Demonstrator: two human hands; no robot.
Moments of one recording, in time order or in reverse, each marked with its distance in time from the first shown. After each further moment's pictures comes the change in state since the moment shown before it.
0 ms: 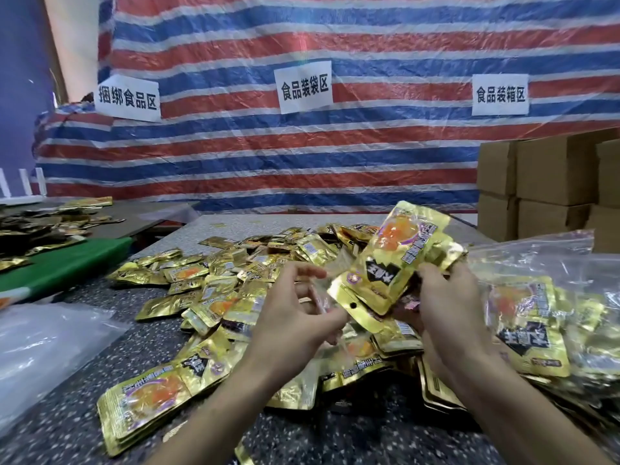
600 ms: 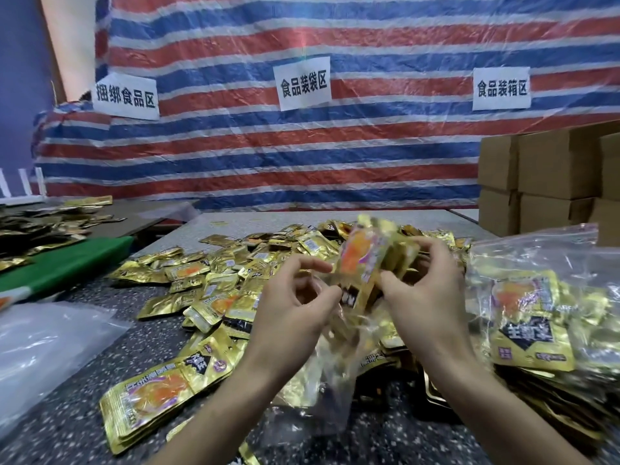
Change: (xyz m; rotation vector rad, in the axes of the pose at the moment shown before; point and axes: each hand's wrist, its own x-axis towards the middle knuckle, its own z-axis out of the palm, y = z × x) left_hand -0.001 0.005 0.001 -0.052 0.045 0.124; right_hand -0.018 -0.005 0.016 -0.299 -0.043 -0.296
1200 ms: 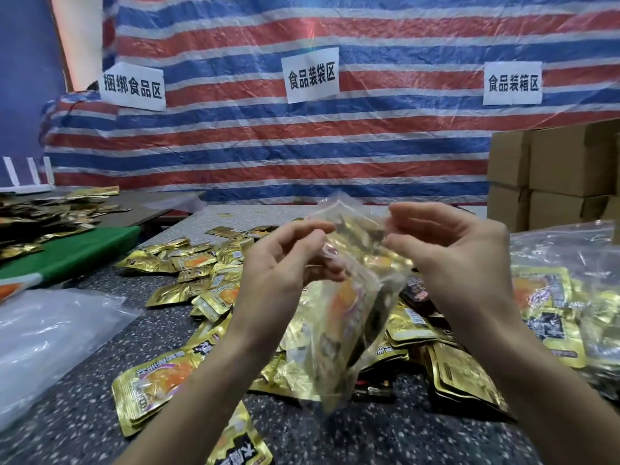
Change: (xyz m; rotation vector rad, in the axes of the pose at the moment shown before) left_hand 0.010 0.020 -0.017 -0.334 0.008 0.074; right_hand 0.011 -0.035 -0.012 0.095 -0.106 -0.186
